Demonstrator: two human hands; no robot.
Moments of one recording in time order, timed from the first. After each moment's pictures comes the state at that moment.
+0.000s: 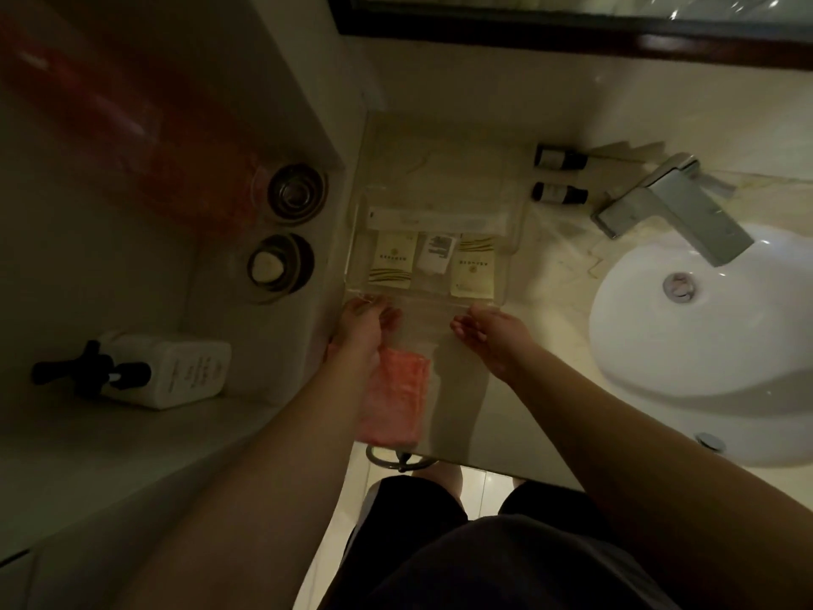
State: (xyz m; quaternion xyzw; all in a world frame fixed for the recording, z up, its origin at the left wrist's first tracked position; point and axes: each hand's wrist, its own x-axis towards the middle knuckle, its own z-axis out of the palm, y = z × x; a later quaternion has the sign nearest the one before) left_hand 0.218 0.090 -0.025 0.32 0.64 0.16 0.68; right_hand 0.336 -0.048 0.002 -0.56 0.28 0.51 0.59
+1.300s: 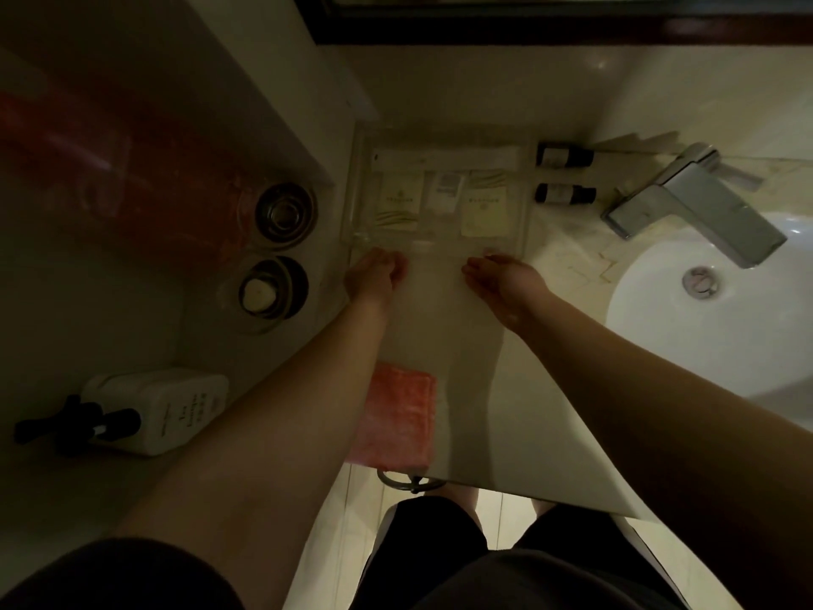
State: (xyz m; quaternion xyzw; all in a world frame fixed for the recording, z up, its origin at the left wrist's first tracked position) left_hand 0.301 0.143 -0.032 0.32 0.62 0.19 0.69; right_hand 0.403 -0.002 -0.016 -0.51 0.26 0.48 0.67
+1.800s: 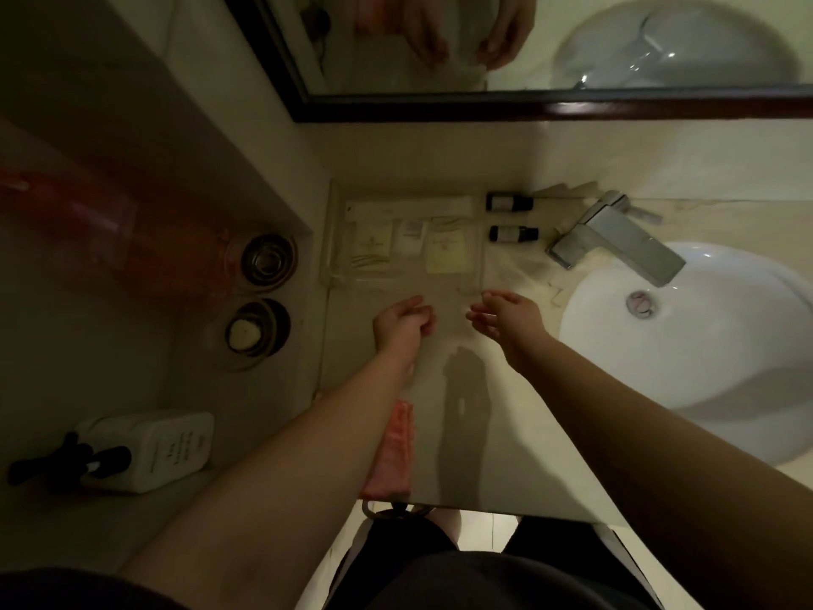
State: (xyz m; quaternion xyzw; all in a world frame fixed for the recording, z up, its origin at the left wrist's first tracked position) left_hand 0.314 0.061 0.016 0.42 0.56 0.09 0.71; right_hand 0.410 -0.054 0.028 -0.64 0.20 0.42 0.61
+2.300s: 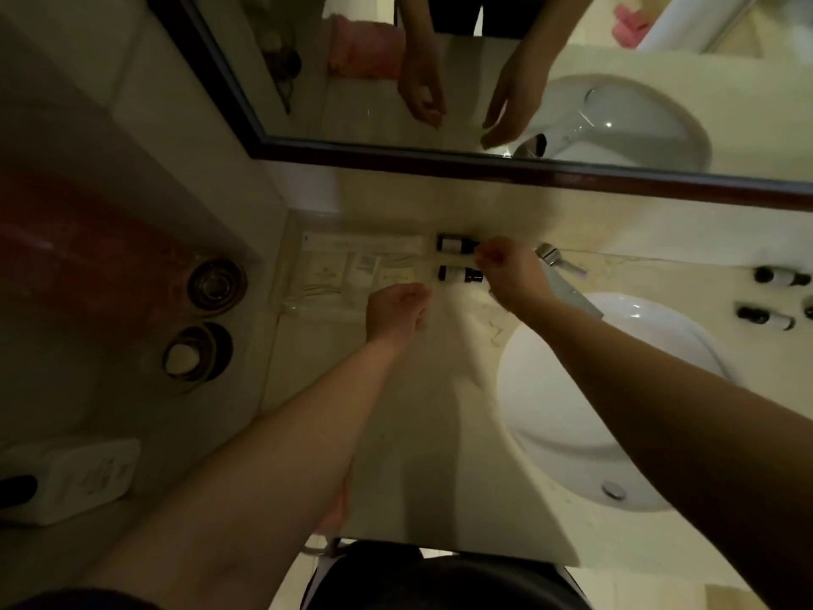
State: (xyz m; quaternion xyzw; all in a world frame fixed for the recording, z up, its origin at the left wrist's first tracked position) left_hand 0.400 0.044 0.053 0.57 0.50 0.07 0.65; right_hand 0.536 -0.060 0.093 -0.90 -0.19 0.24 0.32
